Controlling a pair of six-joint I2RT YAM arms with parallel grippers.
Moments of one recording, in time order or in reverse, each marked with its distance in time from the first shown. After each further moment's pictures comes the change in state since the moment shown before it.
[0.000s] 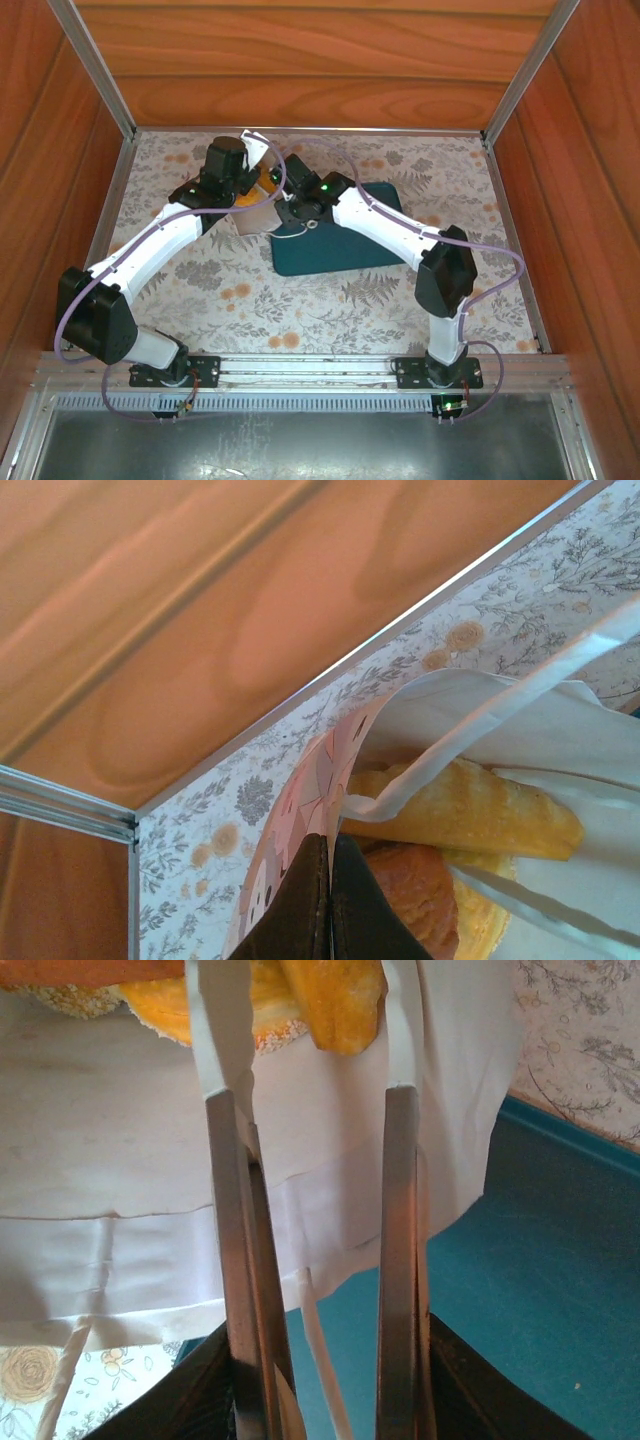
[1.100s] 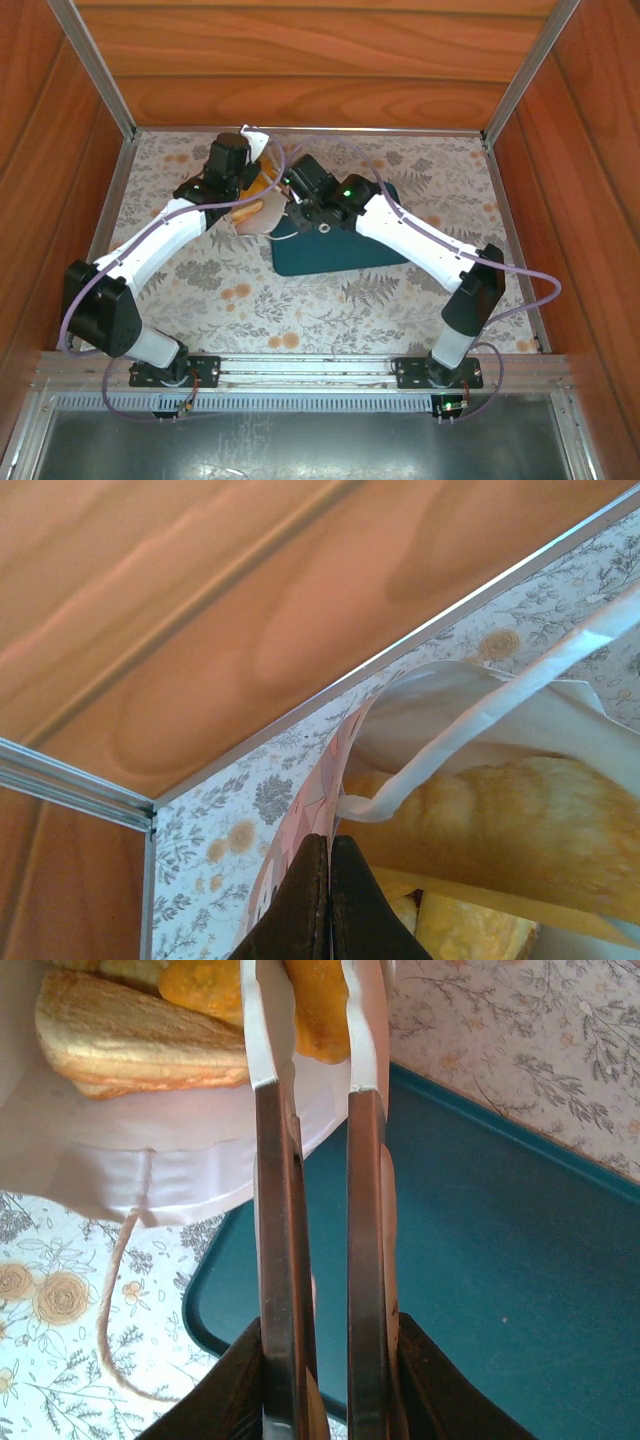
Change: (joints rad) left arm 0.000 0.043 0.031 0.023 -0.069 -0.027; right arm 0.052 -0.202 -0.050 -0.113 0.056 -0.023
